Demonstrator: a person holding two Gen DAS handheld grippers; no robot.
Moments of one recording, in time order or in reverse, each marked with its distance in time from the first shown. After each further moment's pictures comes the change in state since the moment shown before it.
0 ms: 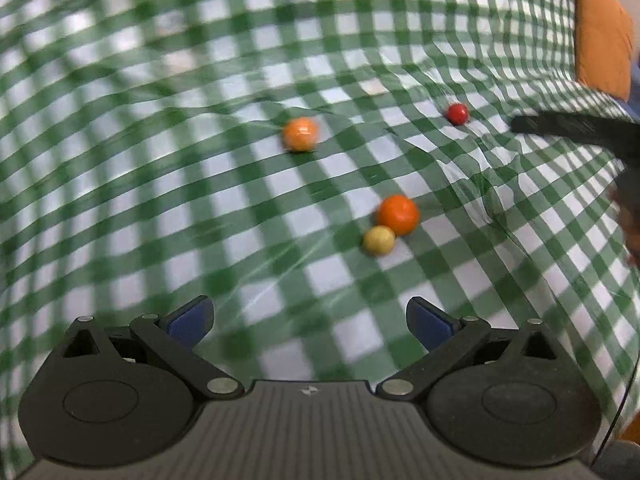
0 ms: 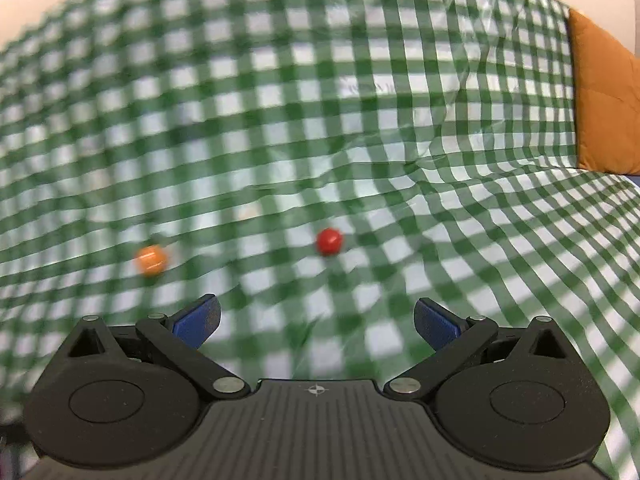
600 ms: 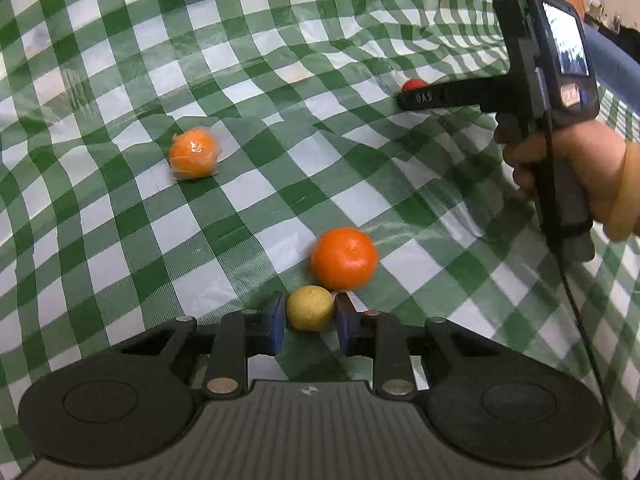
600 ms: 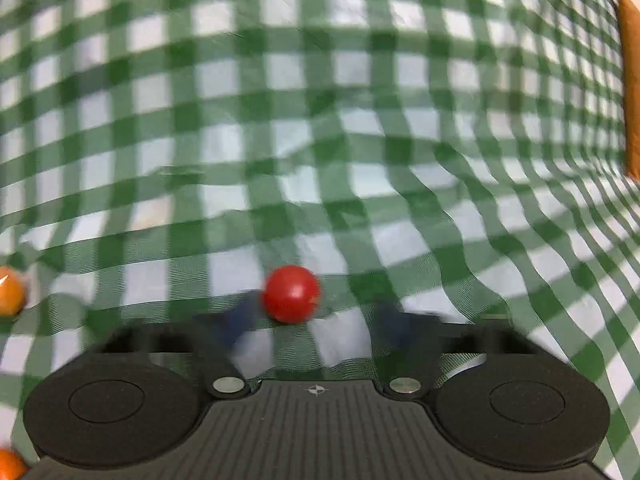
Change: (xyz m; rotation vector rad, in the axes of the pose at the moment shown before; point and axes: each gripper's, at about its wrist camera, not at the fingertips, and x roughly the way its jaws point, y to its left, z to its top) left arm 0.081 -0.037 0.025 0.130 -0.020 -0.137; right arm 0.155 -0.006 0.008 -0.101 -0.011 -0.014
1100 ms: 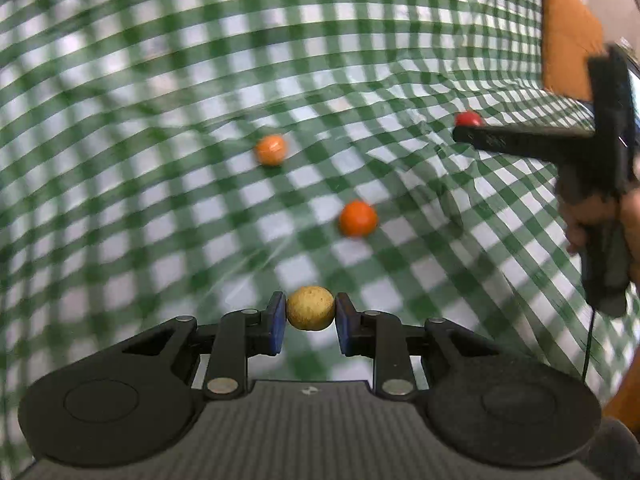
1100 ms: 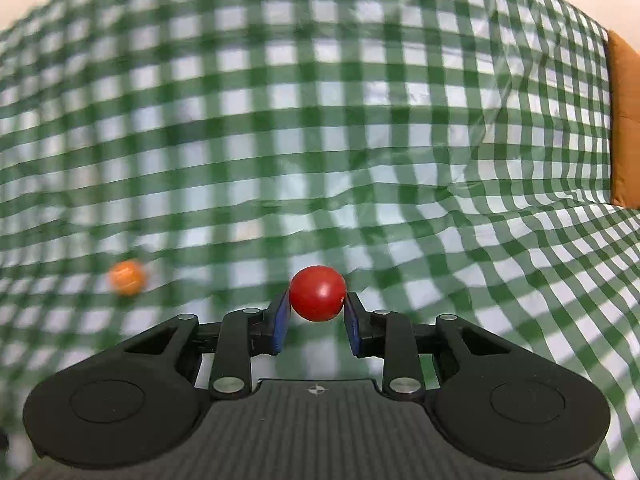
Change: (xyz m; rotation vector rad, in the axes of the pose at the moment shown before) left arm -0.149 0.006 -0.053 -0.138 -0.032 0.090; right arm -0.156 0.023 -0.015 -0.011 -0.047 0.094
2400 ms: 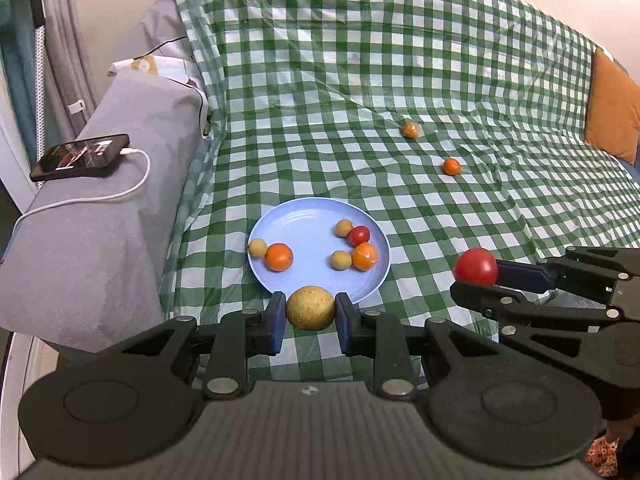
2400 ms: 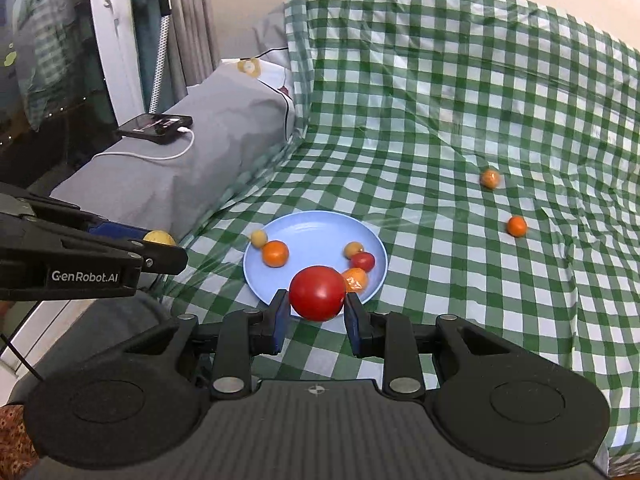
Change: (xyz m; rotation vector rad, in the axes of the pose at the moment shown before) left arm -0.285 0.095 -0.217 -0.227 -0.081 0.188; right arm -0.363 0.276 -0.116 -0.274 0.128 0.403
